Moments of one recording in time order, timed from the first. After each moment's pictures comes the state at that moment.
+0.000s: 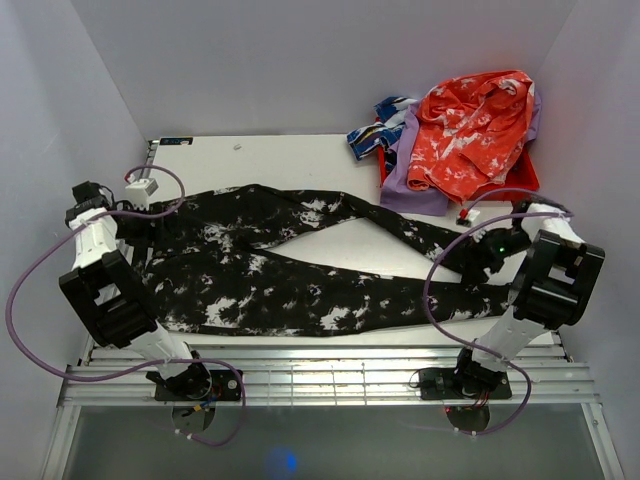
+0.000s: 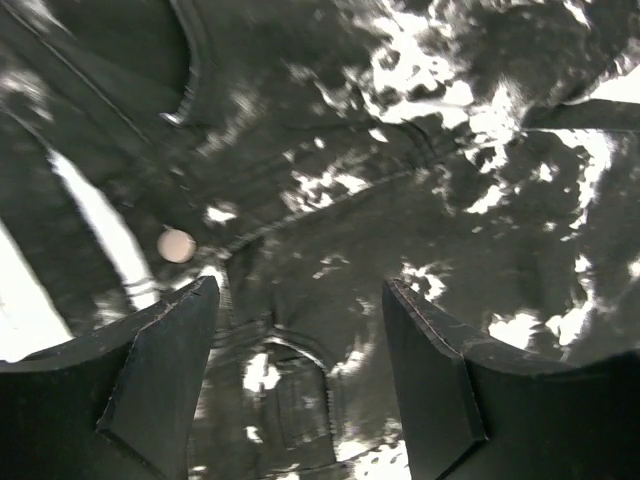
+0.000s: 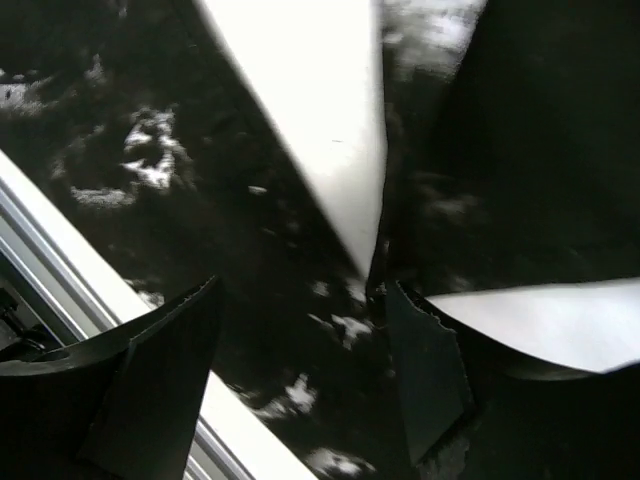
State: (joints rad) left arm 0.55 1.63 1.28 -0.83 0.61 0.65; right arm -0.38 1.73 1.19 -1.13 -0.57 -1.25
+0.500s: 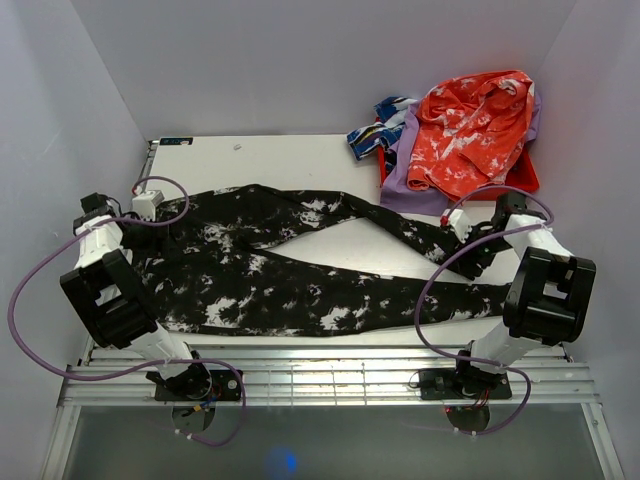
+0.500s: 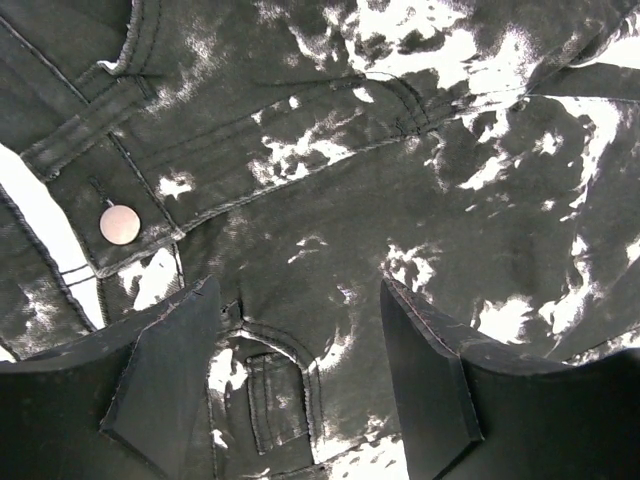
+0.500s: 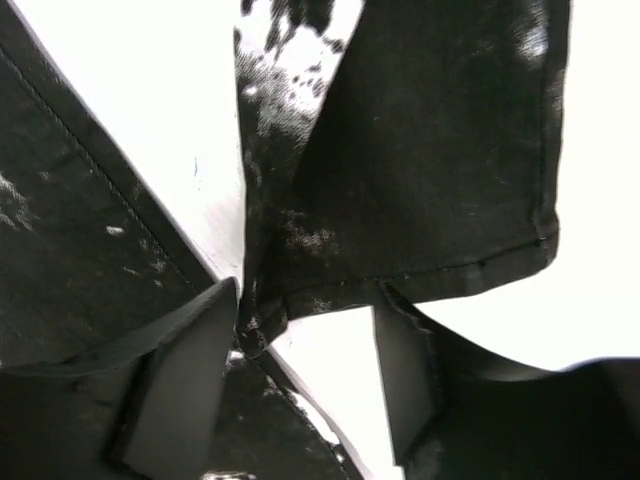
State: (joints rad) left arm 0.55 1.63 1.17 -0.81 0.62 0.64; right arm -0.24 1.59 1.01 -0.79 -0.42 -1.24
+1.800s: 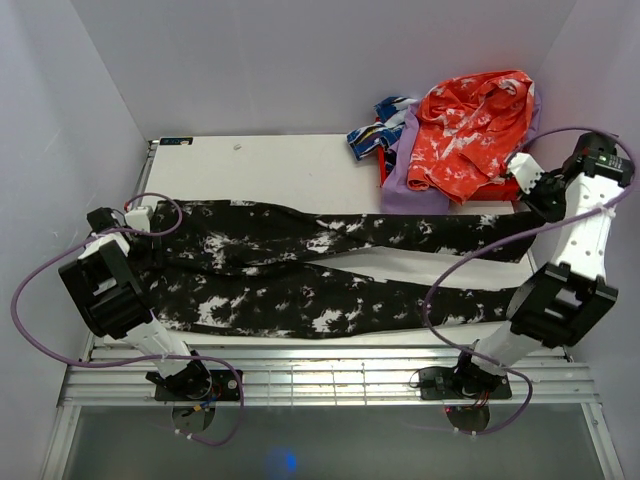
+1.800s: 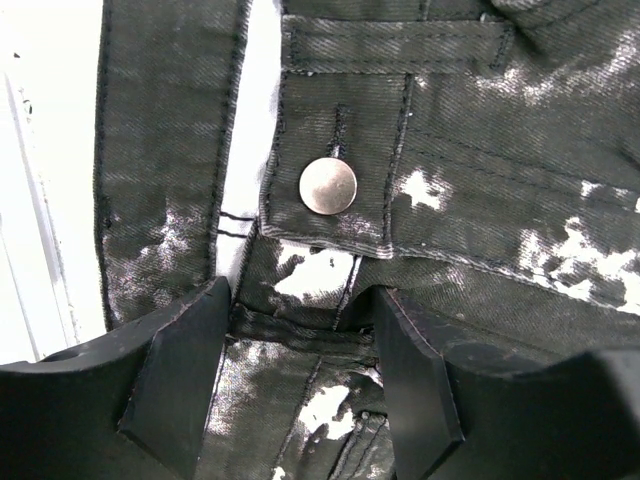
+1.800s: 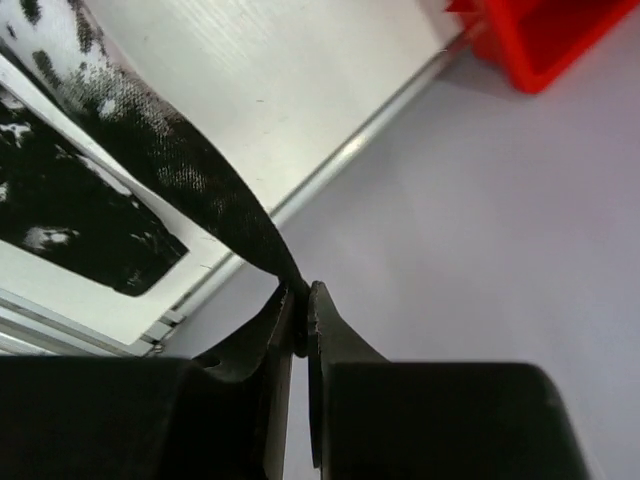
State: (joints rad) left arm 0.58 1.71 1.01 -0.41 0.26 0.49; right arm -0.44 1.52 1.68 -1.27 -0.26 -1.38
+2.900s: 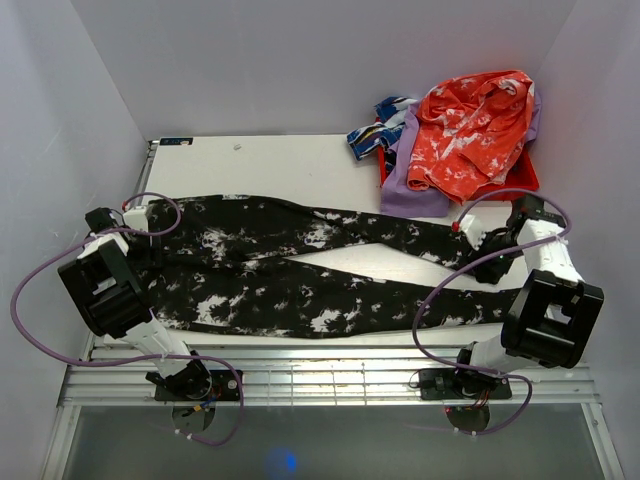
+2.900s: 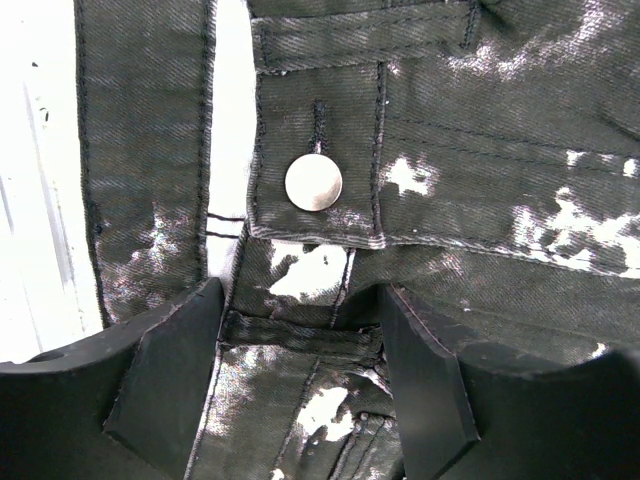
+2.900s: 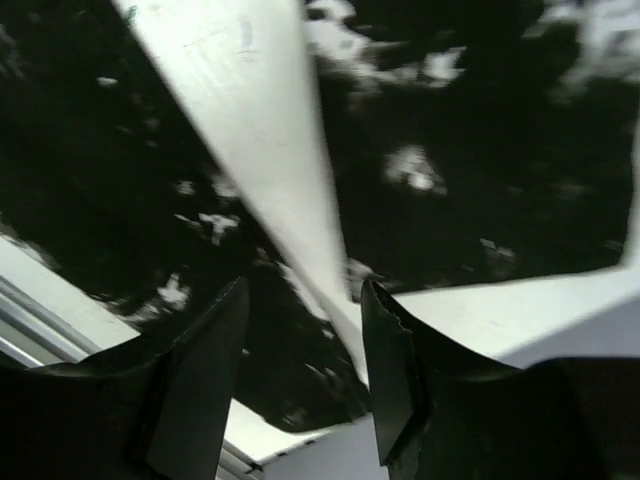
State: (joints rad) left arm 0.59 1.72 1.01 -0.39 0.27 0.48; right arm -0.32 1.44 1.06 -0.99 -0.34 -1.32
